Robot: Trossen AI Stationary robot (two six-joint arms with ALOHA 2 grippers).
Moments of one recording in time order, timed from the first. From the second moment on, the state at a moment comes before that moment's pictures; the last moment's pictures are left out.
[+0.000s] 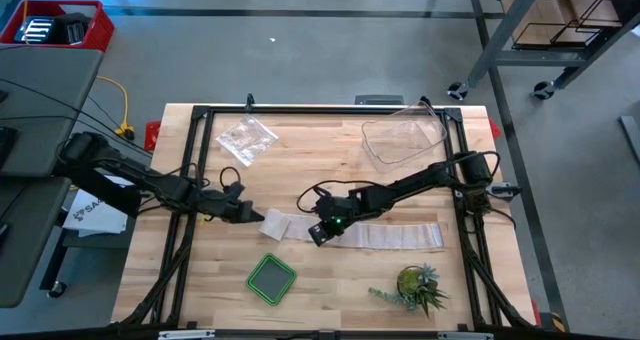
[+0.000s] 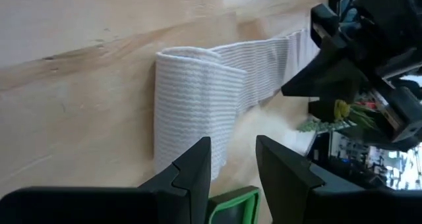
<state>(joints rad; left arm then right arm) -0.33 0.80 0.16 0.03 -0.19 -1.59 0.15 1.99 1.22 -0.13 -0.18 1.12</state>
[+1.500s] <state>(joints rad) -0.25 1.51 0.26 0.79 -0.09 -1.47 0.15 1.99 1.22 -0.12 -0.20 1.09</state>
